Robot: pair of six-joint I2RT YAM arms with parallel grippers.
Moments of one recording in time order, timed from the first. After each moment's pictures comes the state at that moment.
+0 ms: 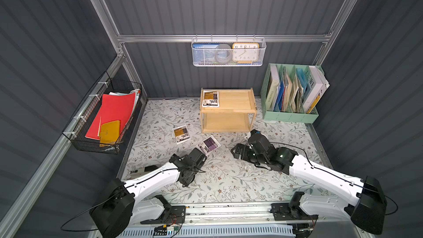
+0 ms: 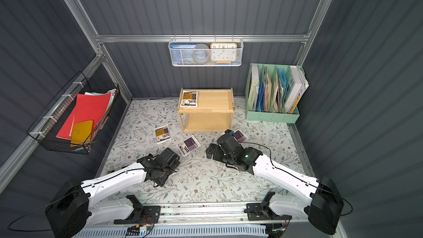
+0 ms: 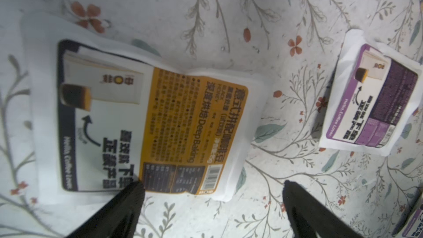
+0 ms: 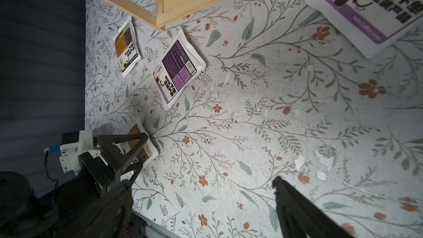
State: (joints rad) left arm -0.68 1.23 0.59 -0.60 -0.21 -1.59; right arm 0.82 1.17 0.84 -0.48 0.03 0.98
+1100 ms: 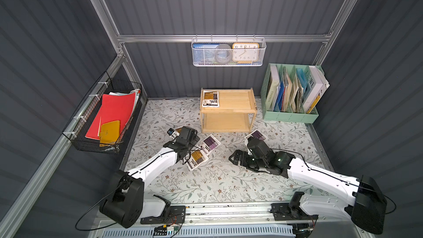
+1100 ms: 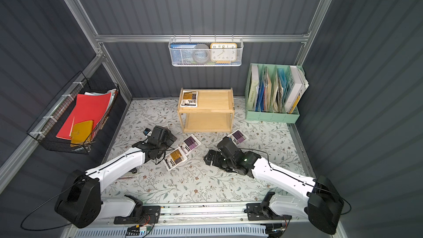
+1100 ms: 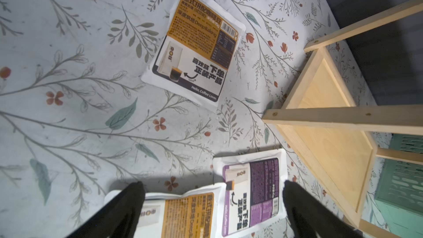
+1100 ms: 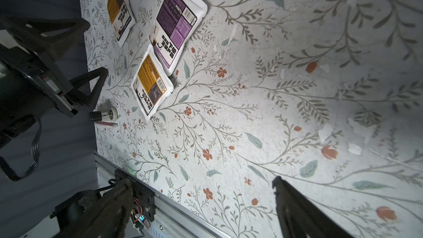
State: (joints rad) left arm -0.38 1.37 0.78 -0.32 -0.28 -1.13; right arm 0.84 1.17 0.74 -0.40 -0.11 1.06
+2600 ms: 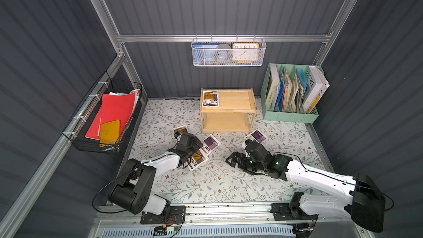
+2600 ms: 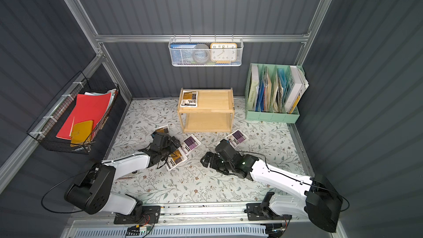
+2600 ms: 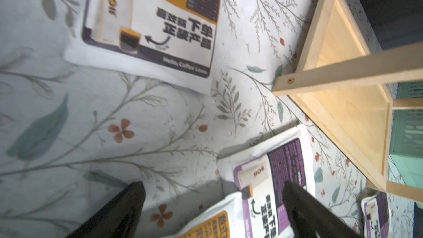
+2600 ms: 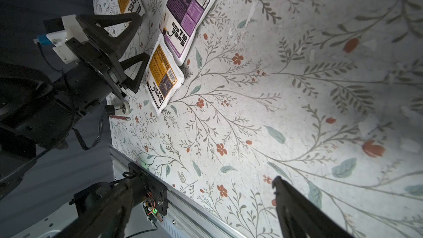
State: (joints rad) left arm -0.39 1.47 0.59 0.04 -0.09 -0.98; right arm 0.88 1.19 0.70 -0.30 -0.14 1.12
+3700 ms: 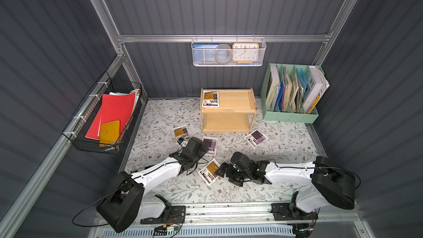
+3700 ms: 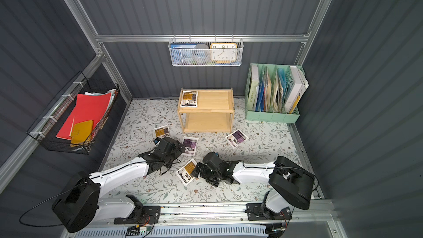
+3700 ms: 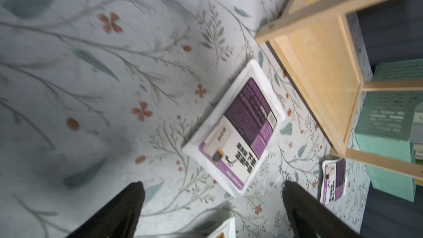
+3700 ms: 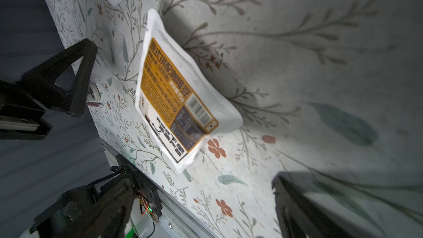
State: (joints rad) left arm -0.51 1.29 0.61 -0.20 -0.18 -1.24; right arm 1.01 1.52 0.64 0.04 -0.20 1.33
